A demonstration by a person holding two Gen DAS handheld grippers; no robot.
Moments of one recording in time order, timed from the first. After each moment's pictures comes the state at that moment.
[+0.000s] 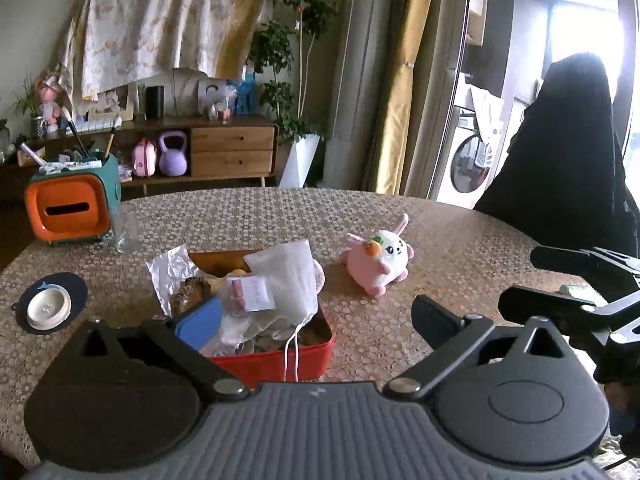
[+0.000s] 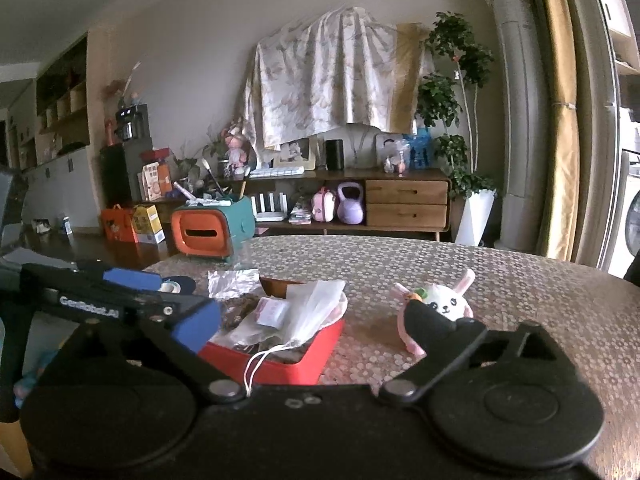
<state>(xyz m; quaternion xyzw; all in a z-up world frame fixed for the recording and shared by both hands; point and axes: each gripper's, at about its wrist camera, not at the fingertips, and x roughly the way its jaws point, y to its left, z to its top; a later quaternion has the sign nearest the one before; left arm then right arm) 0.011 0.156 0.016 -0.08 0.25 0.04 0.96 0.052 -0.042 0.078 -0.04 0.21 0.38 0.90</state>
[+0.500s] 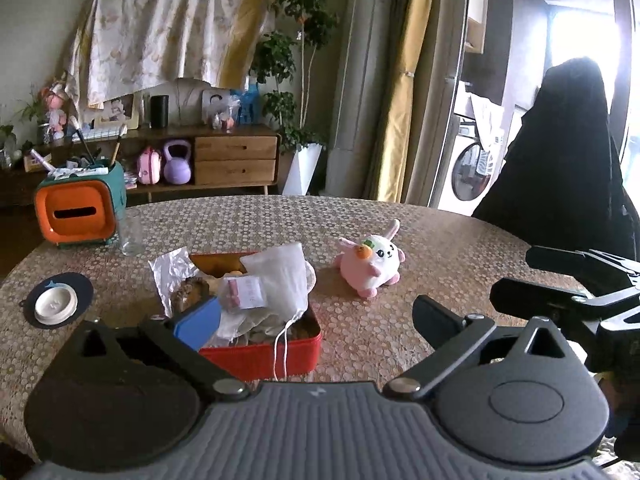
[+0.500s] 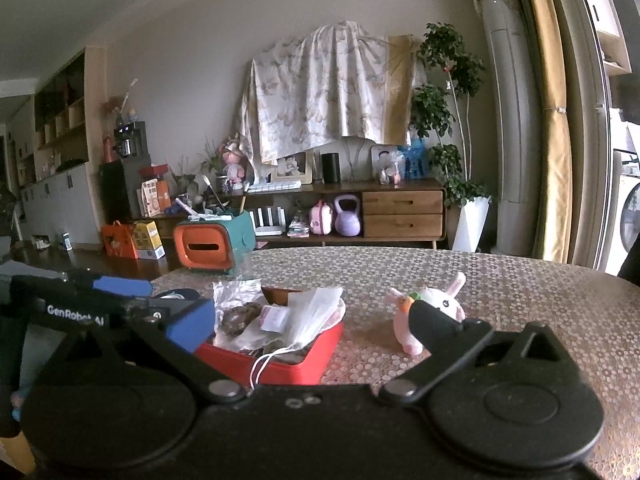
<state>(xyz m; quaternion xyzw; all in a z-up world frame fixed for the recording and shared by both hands) -0.007 0.139 0.023 -0.08 0.24 0.05 0.97 0.038 -0.056 0.081 -0.03 0.19 0.37 0.91</state>
